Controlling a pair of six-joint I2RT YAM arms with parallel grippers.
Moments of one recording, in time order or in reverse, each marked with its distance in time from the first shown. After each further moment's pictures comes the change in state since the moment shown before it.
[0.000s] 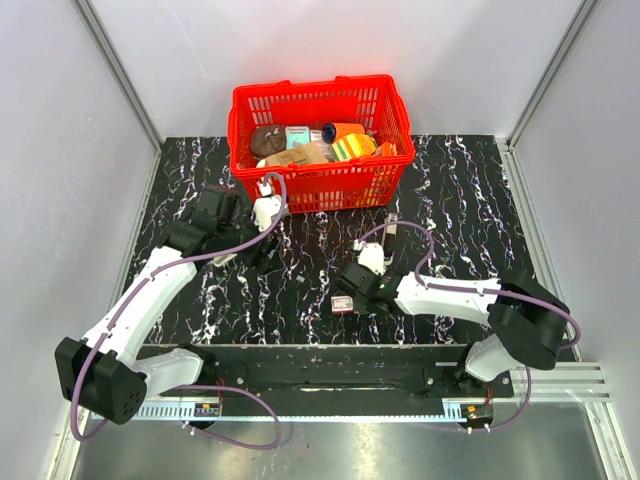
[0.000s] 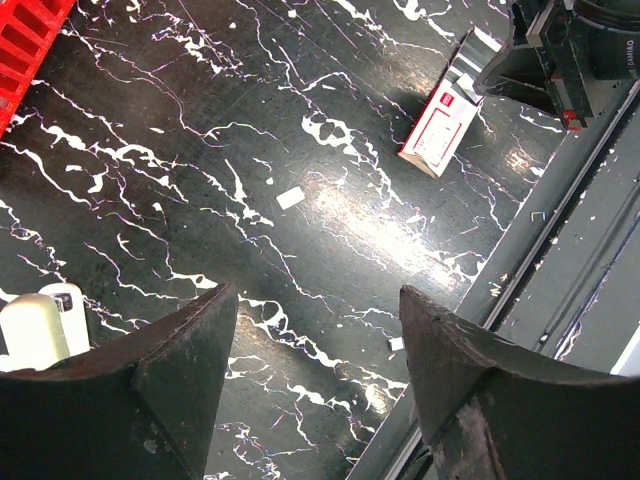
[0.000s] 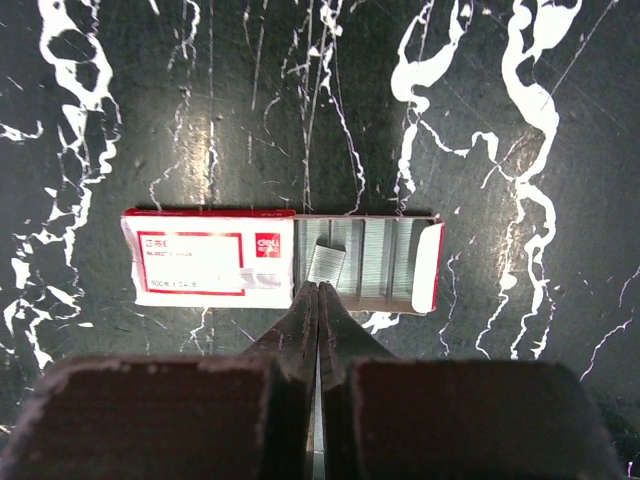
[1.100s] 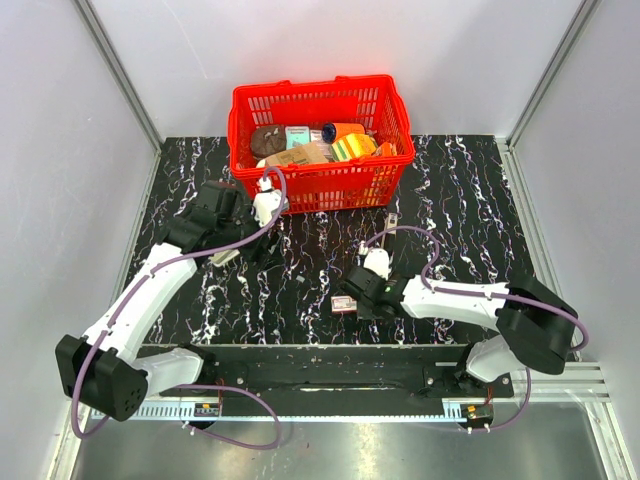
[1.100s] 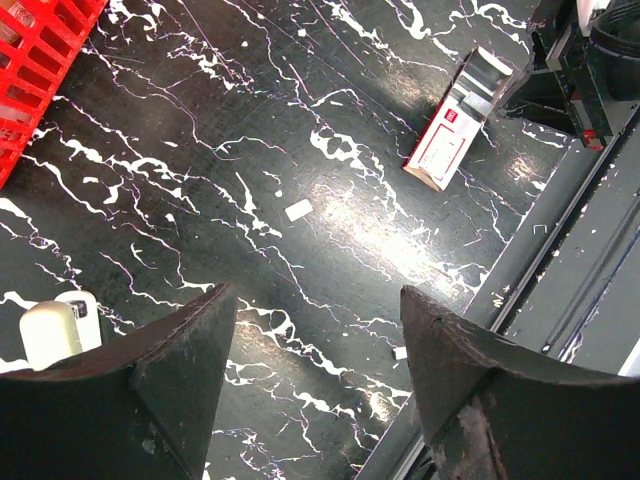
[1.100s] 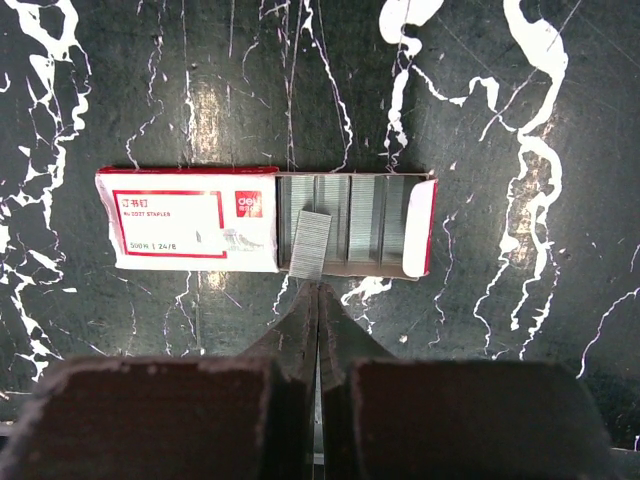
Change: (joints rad) left arm 0.000 0.021 0.034 0.006 -0.006 -0.010; right arm 0.001 -0.049 -0.038 -0.025 -0.056 0.034
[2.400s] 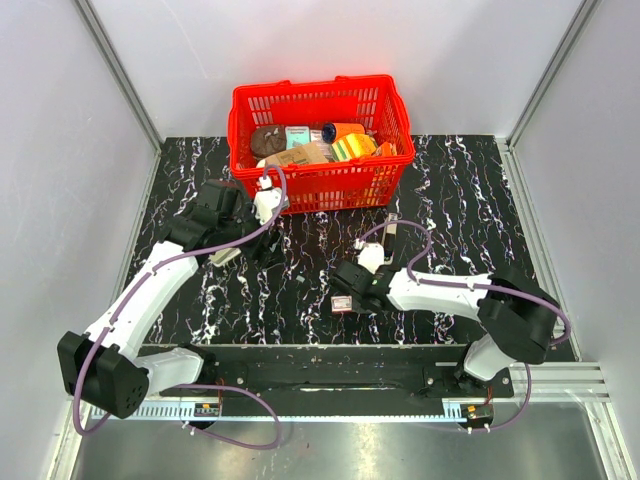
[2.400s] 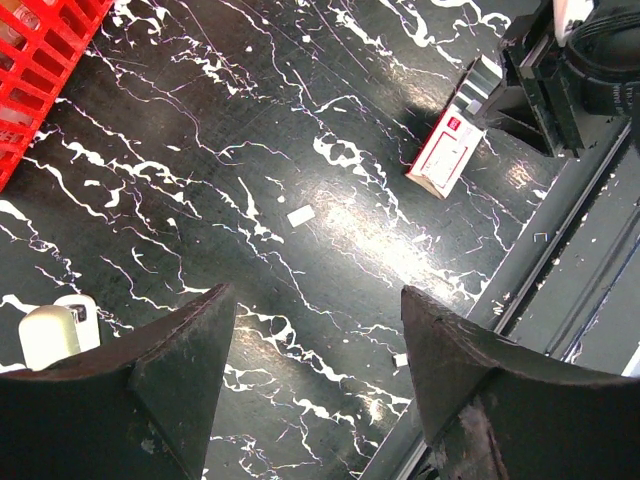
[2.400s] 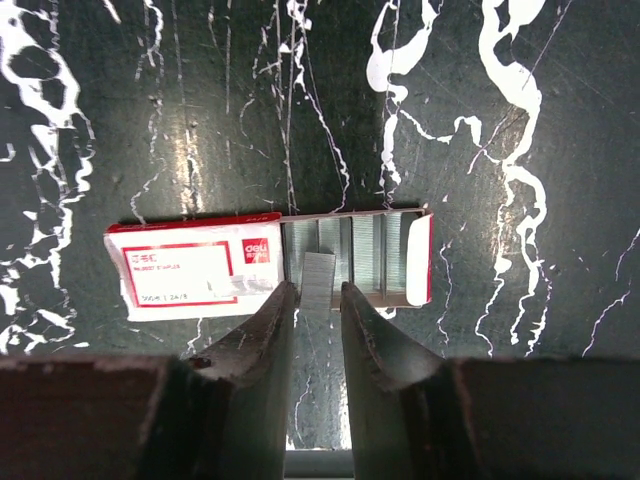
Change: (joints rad) left arm 0.003 0.011 0.000 0.021 0.001 -0.016; right arm -0.001 0.112 0.102 -0.061 0.075 0.050
